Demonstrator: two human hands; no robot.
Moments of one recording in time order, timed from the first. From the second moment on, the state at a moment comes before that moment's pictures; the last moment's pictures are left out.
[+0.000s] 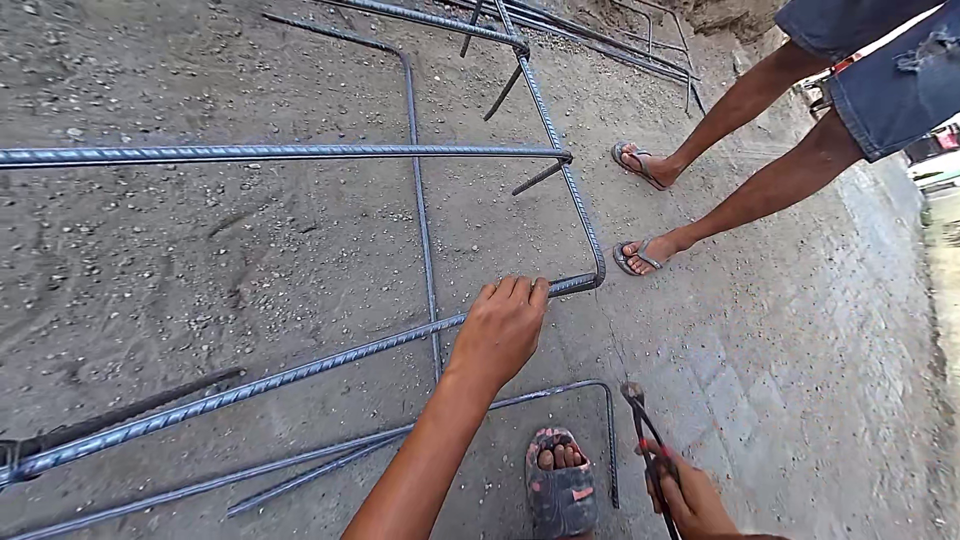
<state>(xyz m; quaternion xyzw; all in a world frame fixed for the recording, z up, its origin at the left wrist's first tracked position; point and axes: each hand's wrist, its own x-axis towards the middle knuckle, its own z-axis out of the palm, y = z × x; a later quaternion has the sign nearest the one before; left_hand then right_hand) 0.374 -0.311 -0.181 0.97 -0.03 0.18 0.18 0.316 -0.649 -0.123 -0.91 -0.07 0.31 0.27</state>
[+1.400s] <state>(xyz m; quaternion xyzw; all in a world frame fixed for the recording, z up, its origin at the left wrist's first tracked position) 0.397 -0.335 -0.139 0.97 0.12 -0.05 0.22 0.457 -0.564 -0.235 -0.88 -0.16 0.18 0.40</state>
